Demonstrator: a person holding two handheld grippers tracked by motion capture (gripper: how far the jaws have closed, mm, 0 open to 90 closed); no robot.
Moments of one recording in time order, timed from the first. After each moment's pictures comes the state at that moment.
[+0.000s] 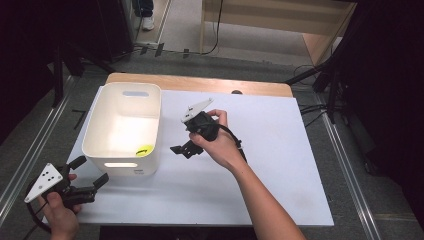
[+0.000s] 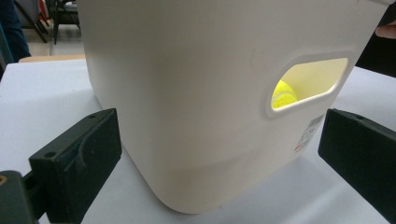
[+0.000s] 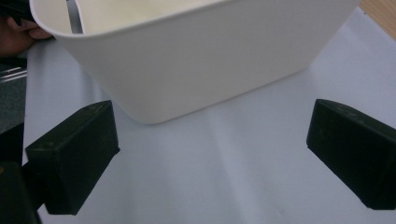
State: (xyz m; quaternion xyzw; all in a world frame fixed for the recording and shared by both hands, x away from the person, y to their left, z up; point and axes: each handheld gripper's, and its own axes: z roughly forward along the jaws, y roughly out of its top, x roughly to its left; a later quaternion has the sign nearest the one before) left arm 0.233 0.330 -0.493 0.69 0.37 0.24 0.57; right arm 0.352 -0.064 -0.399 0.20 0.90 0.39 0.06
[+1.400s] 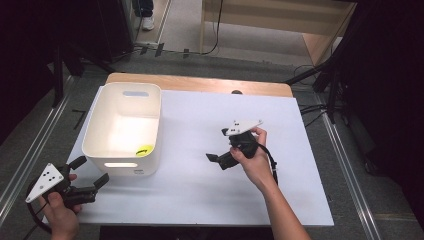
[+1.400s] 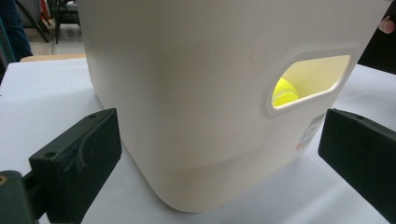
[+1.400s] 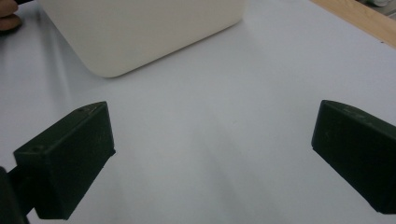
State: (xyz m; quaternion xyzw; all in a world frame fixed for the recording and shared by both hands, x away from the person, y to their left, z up) left arm 0.232 0.329 -0.494 0.69 0.37 0.24 0.57; right arm 0.314 -0.162 -0.434 0.29 0.85 0.43 0.11
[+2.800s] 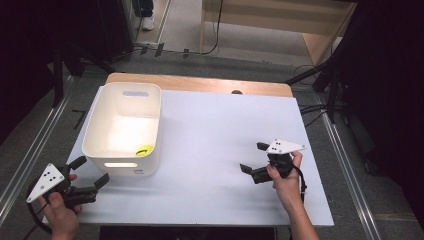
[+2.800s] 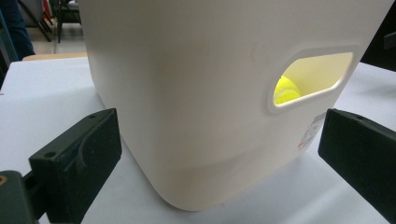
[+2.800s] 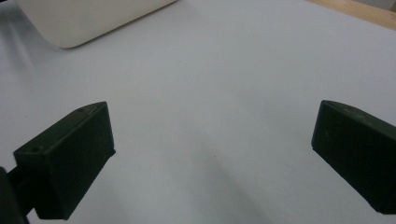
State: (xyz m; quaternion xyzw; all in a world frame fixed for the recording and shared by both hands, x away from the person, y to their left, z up) left arm 0.232 0.328 -0.494 0.69 0.37 0.24 0.56; right arm 0.268 -0.253 -0.473 0.36 0.80 0.46 0.15
